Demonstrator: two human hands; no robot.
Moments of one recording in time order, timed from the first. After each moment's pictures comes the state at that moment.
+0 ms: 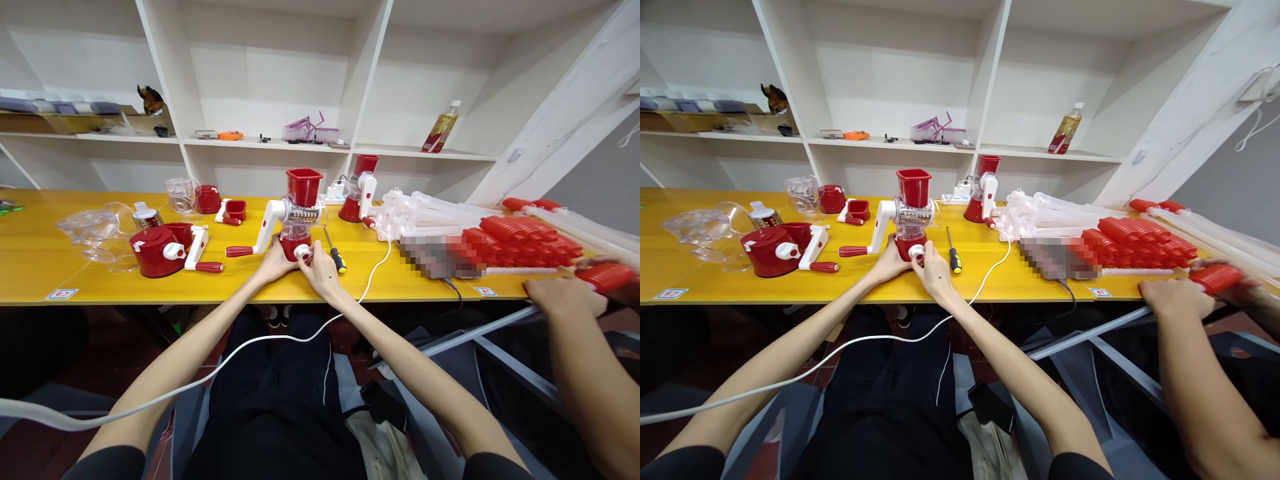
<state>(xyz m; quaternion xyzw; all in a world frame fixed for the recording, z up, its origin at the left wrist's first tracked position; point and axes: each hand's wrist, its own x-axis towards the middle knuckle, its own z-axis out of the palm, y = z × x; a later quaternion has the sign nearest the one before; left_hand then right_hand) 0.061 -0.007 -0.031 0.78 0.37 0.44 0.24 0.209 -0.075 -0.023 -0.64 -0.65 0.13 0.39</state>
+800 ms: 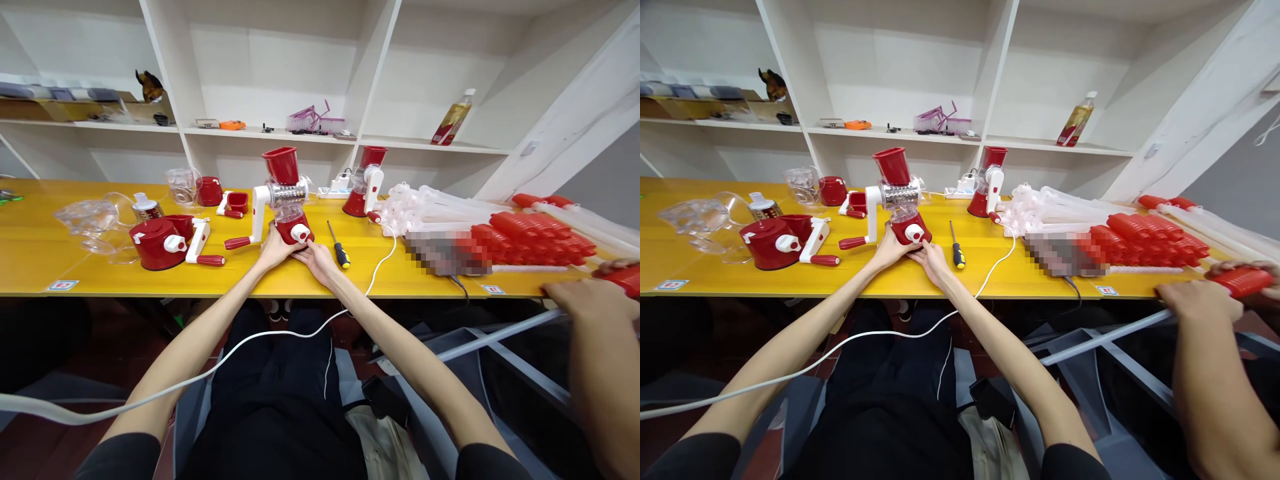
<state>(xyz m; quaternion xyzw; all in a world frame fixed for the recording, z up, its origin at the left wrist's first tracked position) 0.061 0.009 -0.026 0.71 0.50 0.44 0.22 0.199 -0.033 -0.035 -0.39 -0.38 0.62 0.57</state>
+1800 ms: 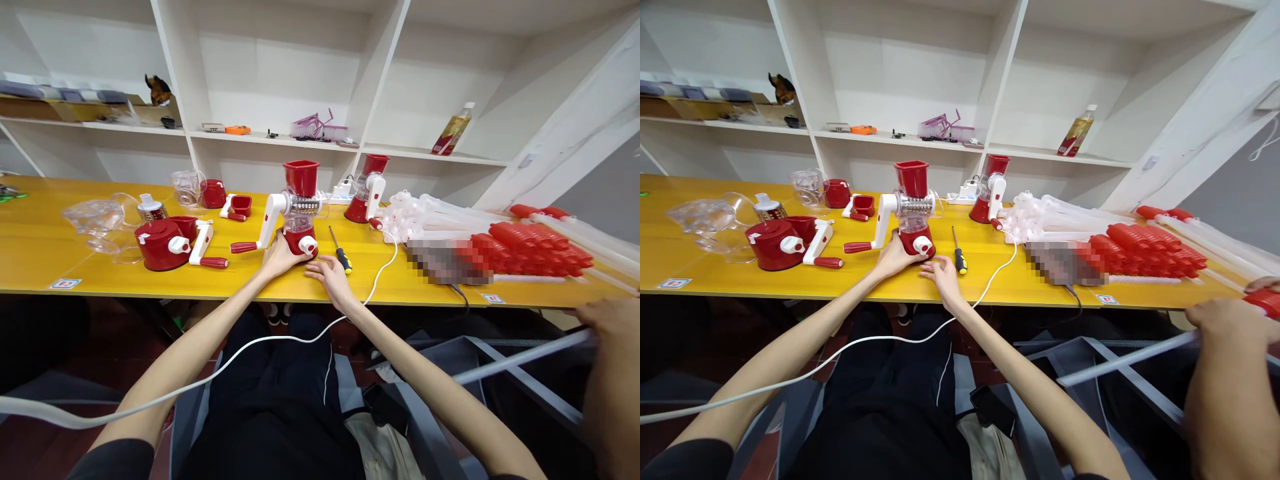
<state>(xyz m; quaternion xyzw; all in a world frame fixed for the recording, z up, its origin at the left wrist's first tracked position) 0.062 -0.013 -0.018 0.74 0.52 0.37 0.19 0.213 -0.084 -0.043 -0.48 -0.40 0.52 0.59</state>
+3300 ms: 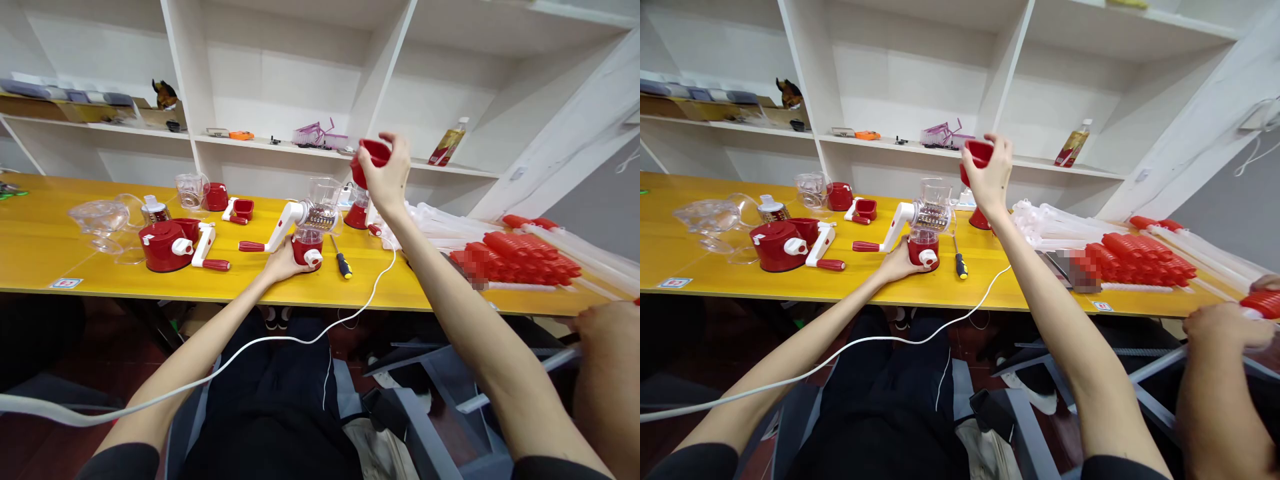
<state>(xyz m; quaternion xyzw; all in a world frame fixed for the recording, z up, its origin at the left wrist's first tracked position) 0.056 -0.016 -0.018 0.79 0.47 0.33 0.21 0.268 -0.018 0.168 -0.57 -0.60 -0.06 0.56</state>
